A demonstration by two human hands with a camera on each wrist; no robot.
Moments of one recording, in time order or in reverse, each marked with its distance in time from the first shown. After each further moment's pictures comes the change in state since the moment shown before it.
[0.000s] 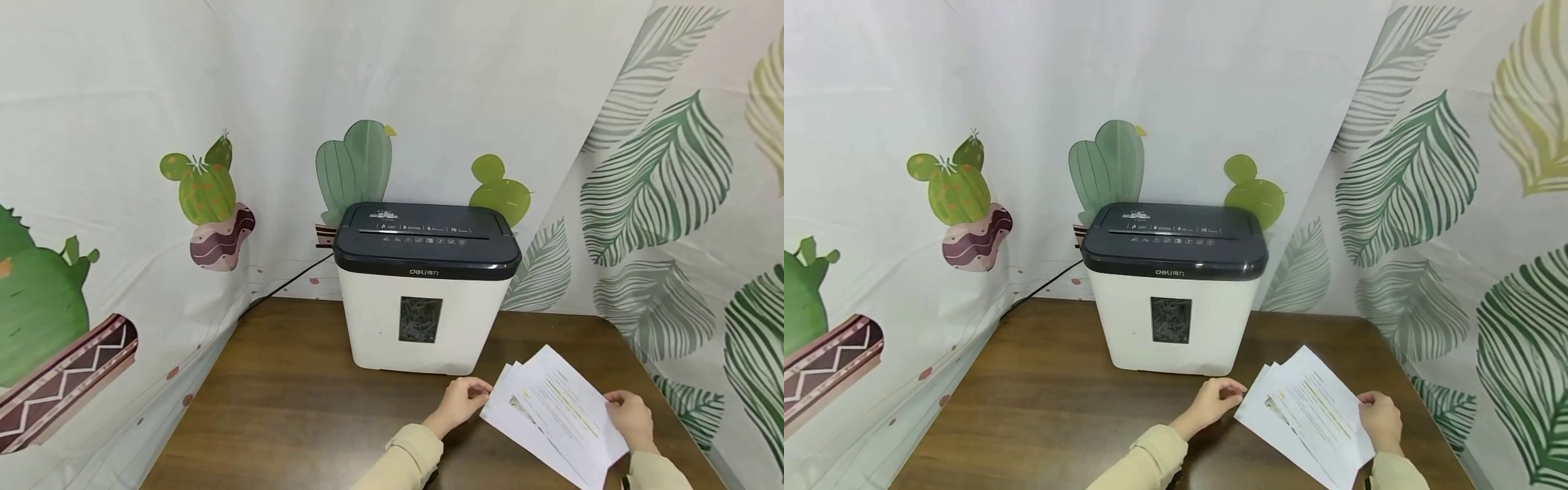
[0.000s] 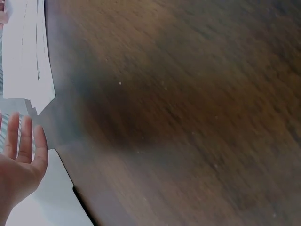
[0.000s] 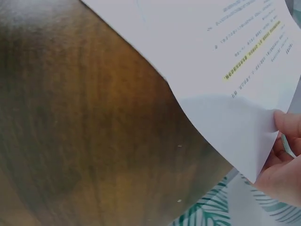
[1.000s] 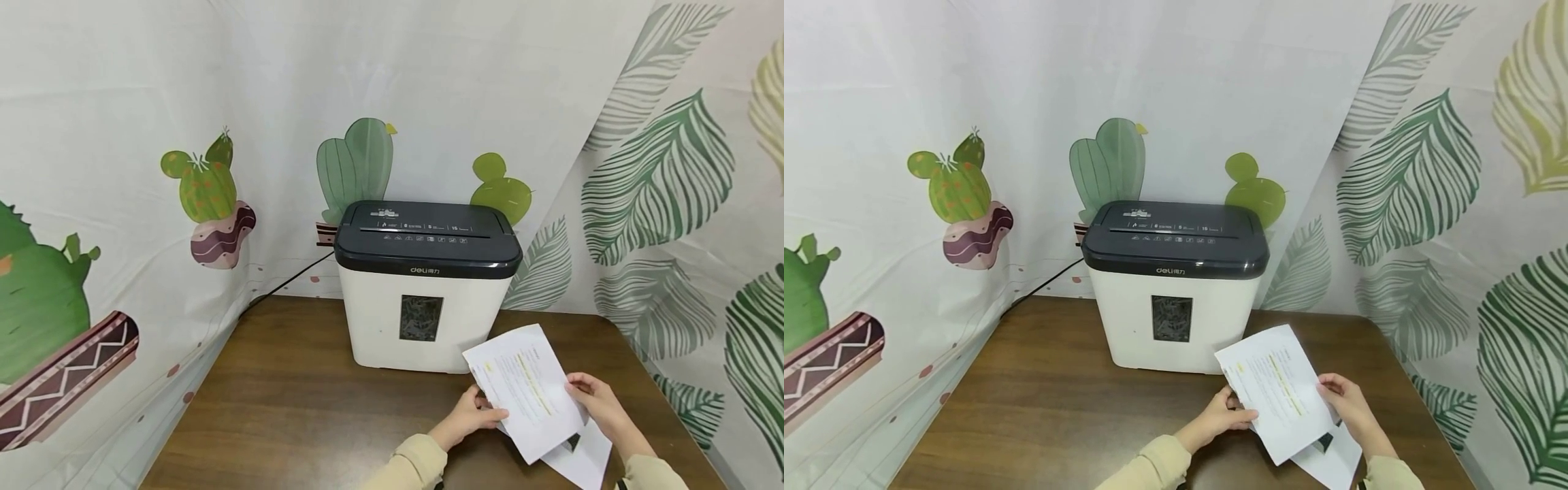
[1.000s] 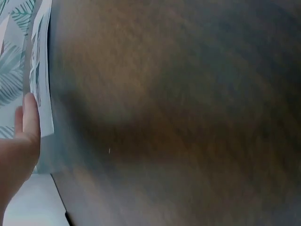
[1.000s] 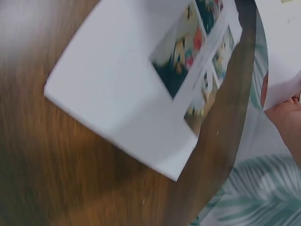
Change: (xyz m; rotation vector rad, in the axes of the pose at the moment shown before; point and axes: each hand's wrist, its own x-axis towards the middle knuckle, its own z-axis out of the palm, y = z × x) left_hand -0.013 0.009 0.027 -0.736 -0.054 -0.399; right_hand -0.014 -0.050 0.012 0.586 -0.293 -0.087
